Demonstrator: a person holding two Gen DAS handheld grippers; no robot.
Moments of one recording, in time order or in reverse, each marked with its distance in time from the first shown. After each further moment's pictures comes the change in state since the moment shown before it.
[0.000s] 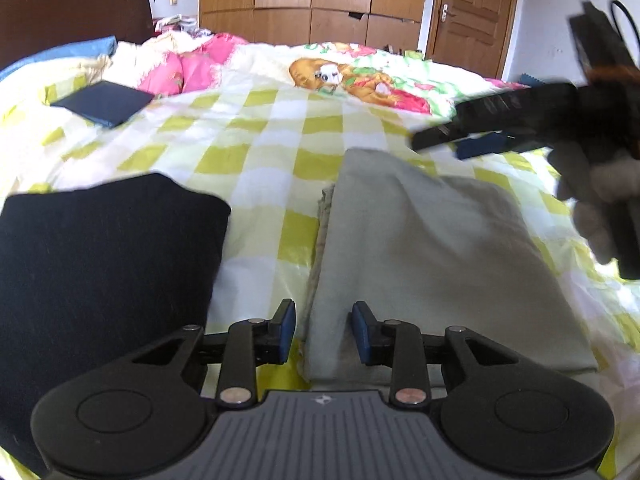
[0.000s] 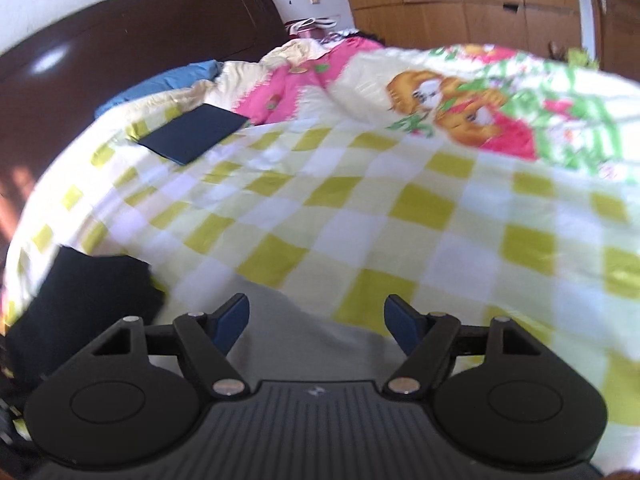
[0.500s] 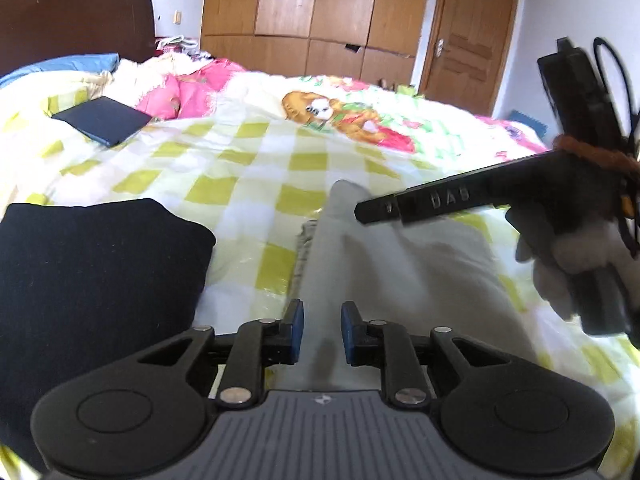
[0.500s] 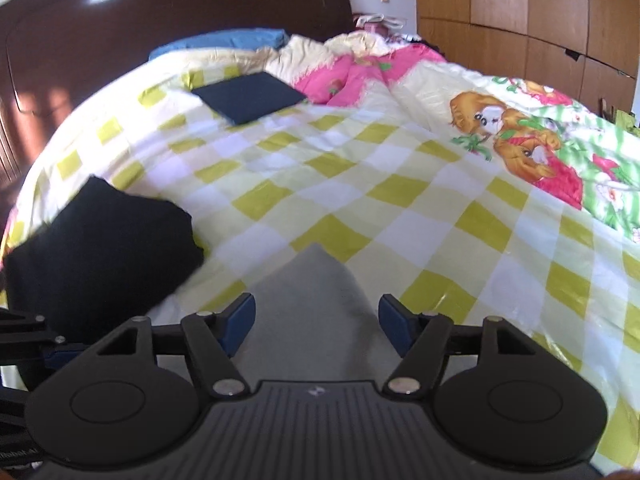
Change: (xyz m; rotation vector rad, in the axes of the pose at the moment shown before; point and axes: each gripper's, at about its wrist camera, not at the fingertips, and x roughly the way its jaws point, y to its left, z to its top) left arm -0.010 -0.011 0.000 -0.047 -0.073 -0.048; right arm 0.022 0.060 -0.005 -0.220 0.051 0.044
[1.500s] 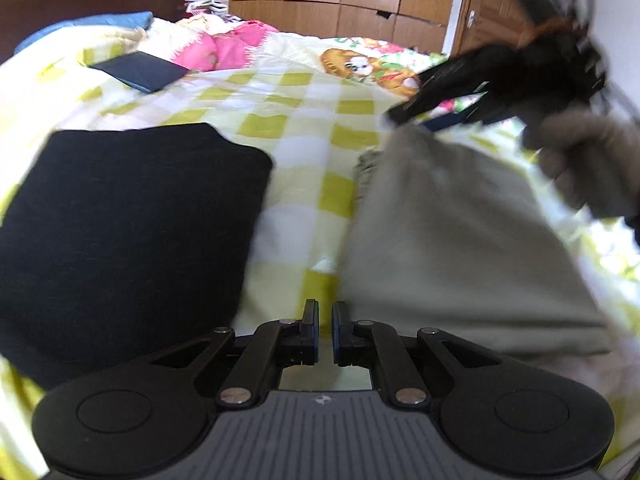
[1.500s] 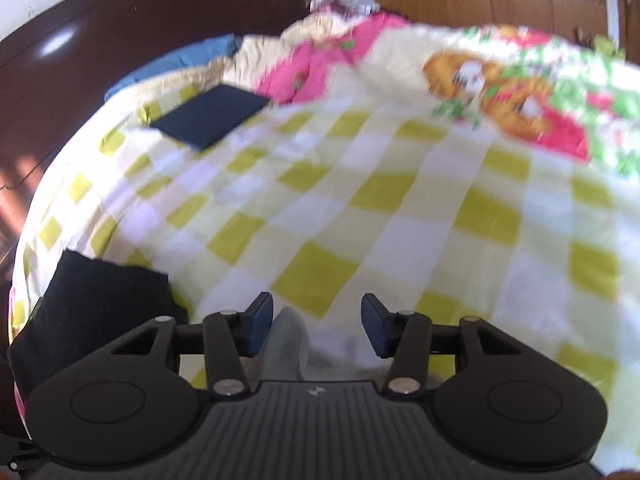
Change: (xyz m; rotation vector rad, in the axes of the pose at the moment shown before) left arm -0.010 0.034 -0.032 -0.032 0.091 0.096; right arm 0.008 -0.034 0.032 0.216 -0.013 0.019
